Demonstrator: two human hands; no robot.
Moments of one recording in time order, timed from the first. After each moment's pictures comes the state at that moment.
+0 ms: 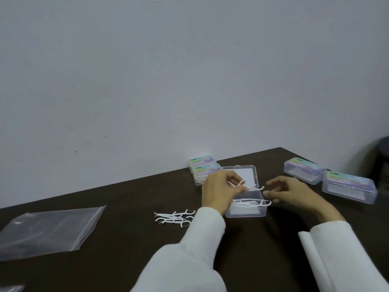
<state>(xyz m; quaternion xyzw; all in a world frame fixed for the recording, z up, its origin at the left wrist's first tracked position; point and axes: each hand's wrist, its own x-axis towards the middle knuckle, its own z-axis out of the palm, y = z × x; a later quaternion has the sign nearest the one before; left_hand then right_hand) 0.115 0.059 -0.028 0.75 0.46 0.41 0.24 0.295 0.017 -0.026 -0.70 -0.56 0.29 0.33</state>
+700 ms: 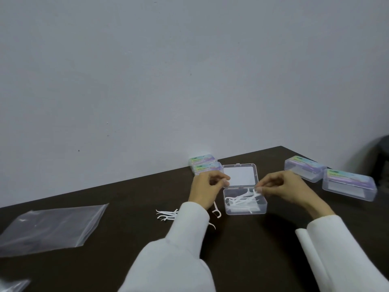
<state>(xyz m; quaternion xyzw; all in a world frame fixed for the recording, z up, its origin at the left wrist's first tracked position) 0.082 0.075 -0.035 0.73 0.43 0.41 0.32 0.282 0.016 -0.020 -0.64 -0.62 0.25 0.37</state>
